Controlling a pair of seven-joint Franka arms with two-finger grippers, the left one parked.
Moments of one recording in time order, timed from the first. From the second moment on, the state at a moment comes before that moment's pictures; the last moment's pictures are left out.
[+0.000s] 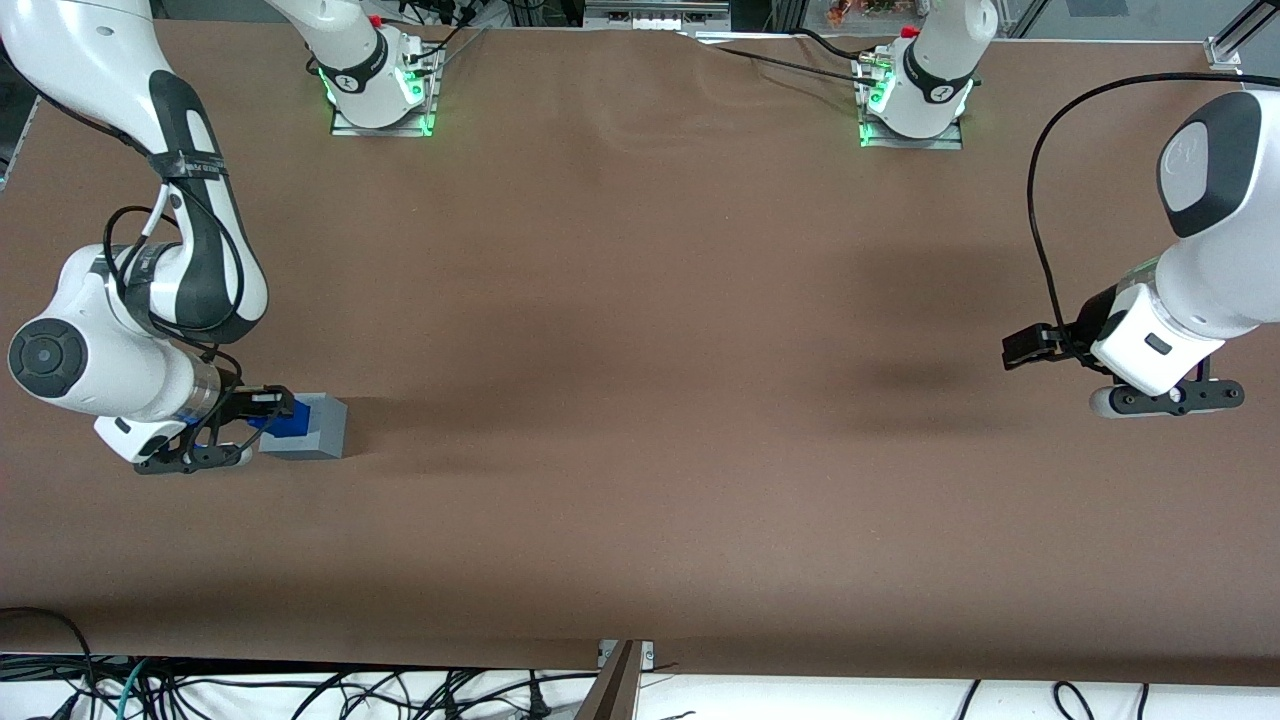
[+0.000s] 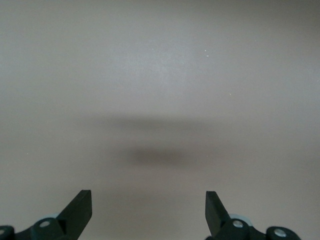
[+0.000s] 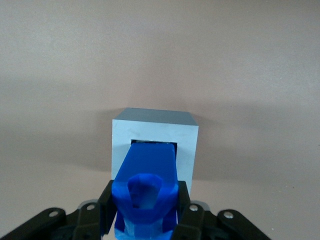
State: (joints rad) arm 0.06 0.53 -0.07 -1.61 0.01 2.06 -0.12
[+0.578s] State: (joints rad) arm 0.07 0.54 -0.07 -1.61 0.01 2.06 -0.12
